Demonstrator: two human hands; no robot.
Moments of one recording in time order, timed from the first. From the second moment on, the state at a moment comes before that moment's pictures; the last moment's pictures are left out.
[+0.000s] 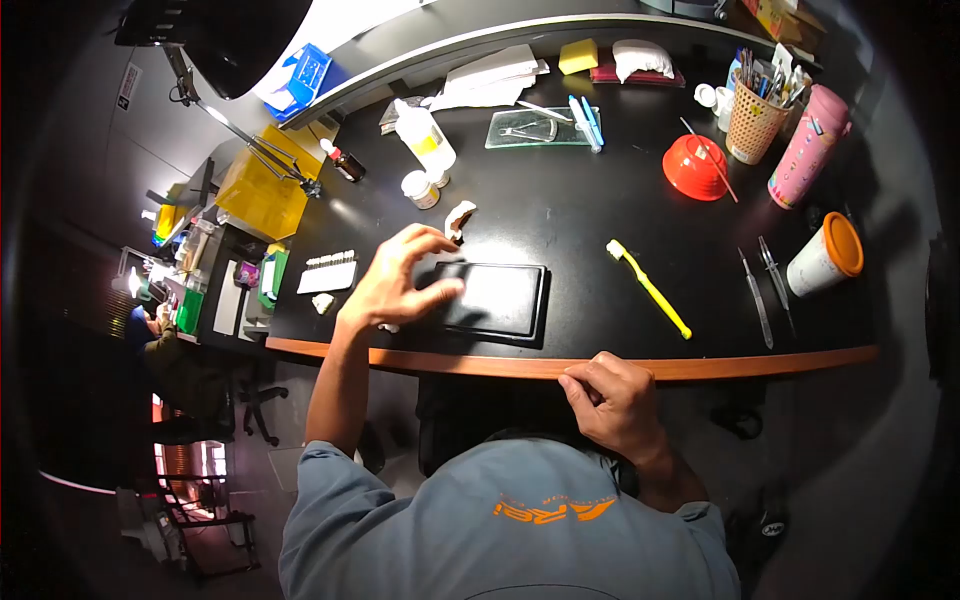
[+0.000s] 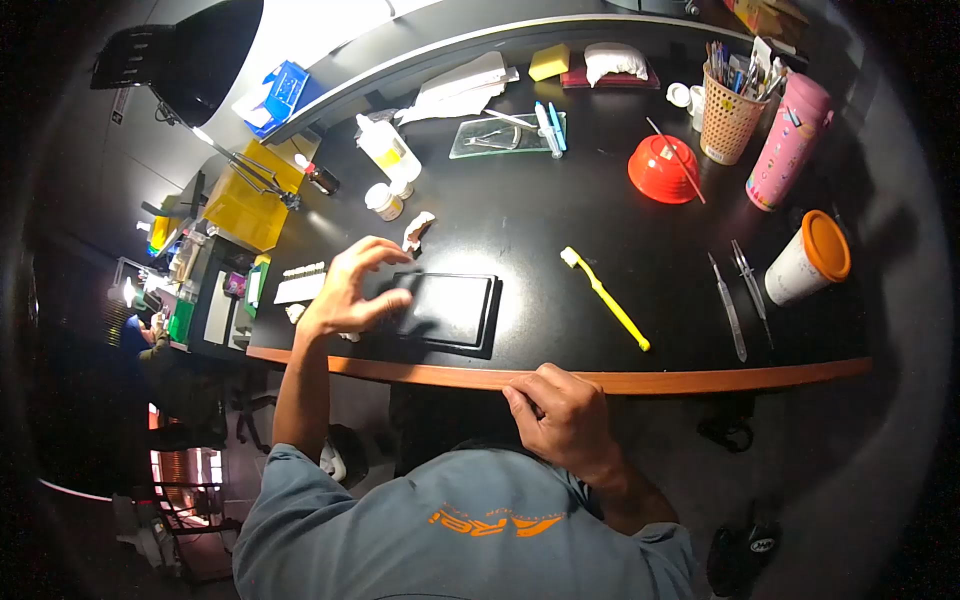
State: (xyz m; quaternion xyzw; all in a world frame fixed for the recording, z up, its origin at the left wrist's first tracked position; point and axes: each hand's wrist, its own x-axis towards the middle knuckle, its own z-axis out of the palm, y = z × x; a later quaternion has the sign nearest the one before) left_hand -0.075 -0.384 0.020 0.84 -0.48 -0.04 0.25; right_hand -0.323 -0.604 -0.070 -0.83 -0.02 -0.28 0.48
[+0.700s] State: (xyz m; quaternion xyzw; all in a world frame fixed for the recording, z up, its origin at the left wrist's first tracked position) left_hand -0.036 -0.341 0.014 0.76 -0.51 0.20 0.37; right_hand -0.301 -0.615 -0.027 -0.83 0.12 -0.19 0.51
